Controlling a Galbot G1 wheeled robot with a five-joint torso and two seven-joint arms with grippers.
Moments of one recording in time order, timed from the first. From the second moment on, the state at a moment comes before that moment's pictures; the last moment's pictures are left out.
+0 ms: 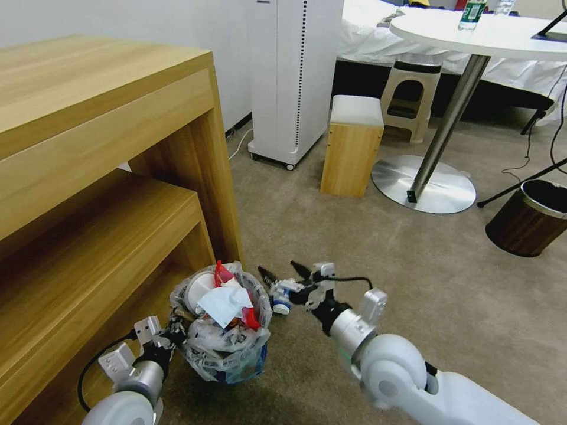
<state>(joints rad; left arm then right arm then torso) 1.66 -1.24 -0.57 -2.15 -0.85 0.32 -0.37 -0.98 0.85 -0.22 2.14 1.07 0.00 0.31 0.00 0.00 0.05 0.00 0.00</state>
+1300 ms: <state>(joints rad) 1.69 -1.25 -0.58 -2.15 -0.84 0.30 -0.36 -0.94 0.98 -0.07 1.48 1.07 -0.10 0.06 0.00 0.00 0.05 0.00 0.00</state>
